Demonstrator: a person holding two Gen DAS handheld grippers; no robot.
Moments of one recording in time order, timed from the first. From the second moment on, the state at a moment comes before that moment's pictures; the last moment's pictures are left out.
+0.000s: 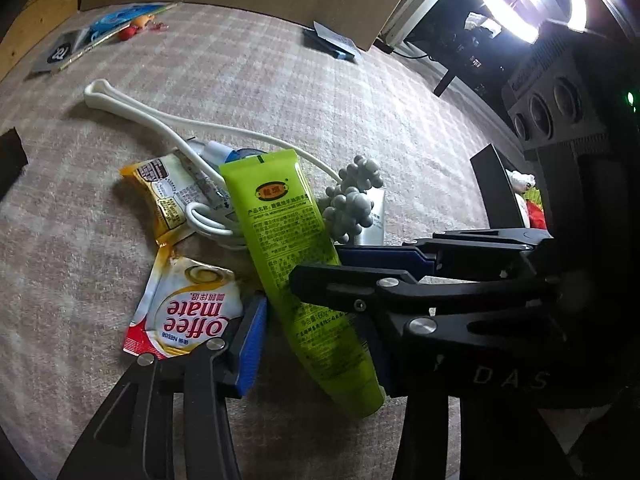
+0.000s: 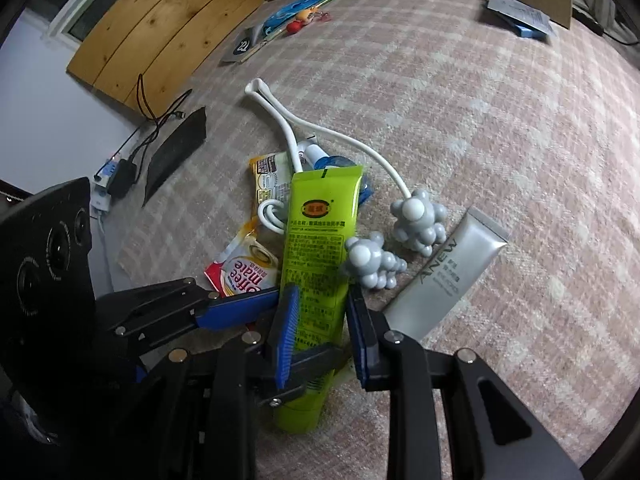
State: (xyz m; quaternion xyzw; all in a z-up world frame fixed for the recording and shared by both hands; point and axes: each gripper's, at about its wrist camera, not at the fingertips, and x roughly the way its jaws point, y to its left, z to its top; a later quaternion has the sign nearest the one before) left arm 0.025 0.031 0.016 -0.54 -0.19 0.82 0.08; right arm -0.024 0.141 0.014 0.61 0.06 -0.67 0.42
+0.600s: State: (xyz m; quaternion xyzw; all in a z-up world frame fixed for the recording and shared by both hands) left arm 0.021 0.058 0.066 -0.51 -0.15 0.84 0.08; right arm -0.027 0.179 0.064 0.57 0.03 -0.70 0.43
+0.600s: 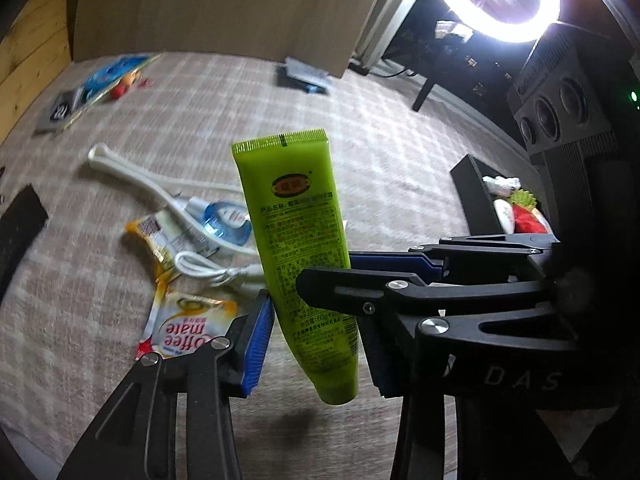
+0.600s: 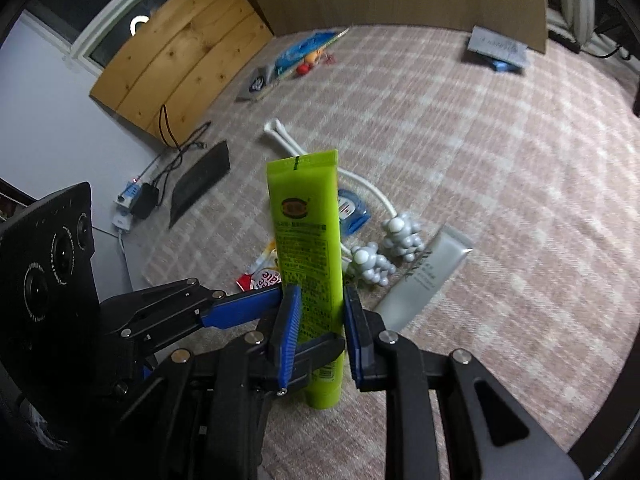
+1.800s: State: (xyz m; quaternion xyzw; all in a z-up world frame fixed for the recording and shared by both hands) left arm -0.011 0.346 0.136 -0.47 0.00 0.83 0.29; right arm -0.022 0.543 0.163 0.46 -0.12 -0.87 0.14
